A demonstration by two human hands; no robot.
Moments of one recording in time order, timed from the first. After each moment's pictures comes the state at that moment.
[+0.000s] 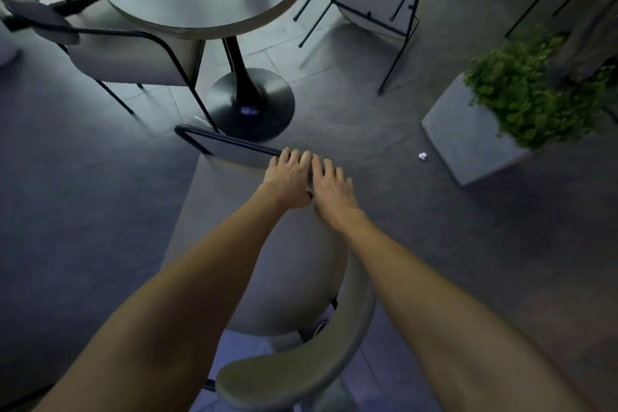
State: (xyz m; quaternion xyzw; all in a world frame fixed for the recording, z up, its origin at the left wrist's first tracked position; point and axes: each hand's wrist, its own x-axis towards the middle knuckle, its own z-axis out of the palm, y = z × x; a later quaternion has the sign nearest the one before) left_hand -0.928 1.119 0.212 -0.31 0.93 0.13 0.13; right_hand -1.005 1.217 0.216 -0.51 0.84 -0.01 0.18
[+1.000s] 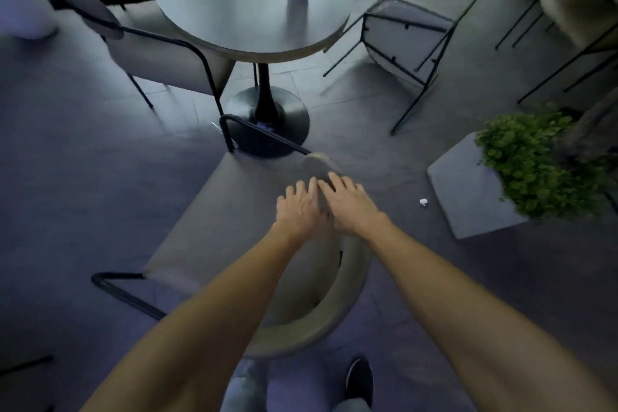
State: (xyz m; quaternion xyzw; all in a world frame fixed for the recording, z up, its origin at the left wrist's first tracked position) left_hand -0.935 1.134 0.229 -0.47 0.84 0.24 0.11; right_hand -1.059 1.176 0.247 -0.67 0.71 0.16 0.16
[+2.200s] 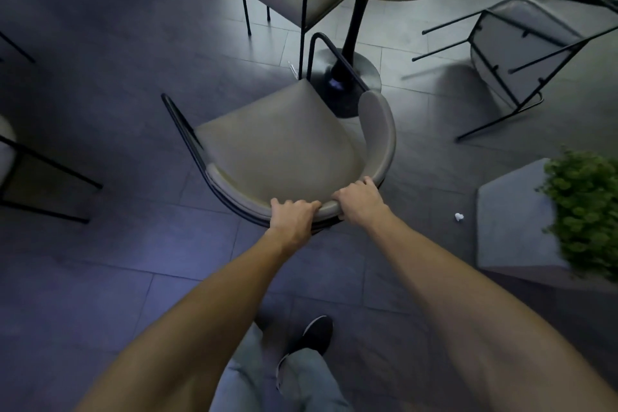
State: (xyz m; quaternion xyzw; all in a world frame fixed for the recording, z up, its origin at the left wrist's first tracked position) left_hand -0.907 1.371 0.190 -0.59 0.76 0.20 0.17; right_hand -1.064 1.321 0.190 -0.80 0.53 0.28 0.08
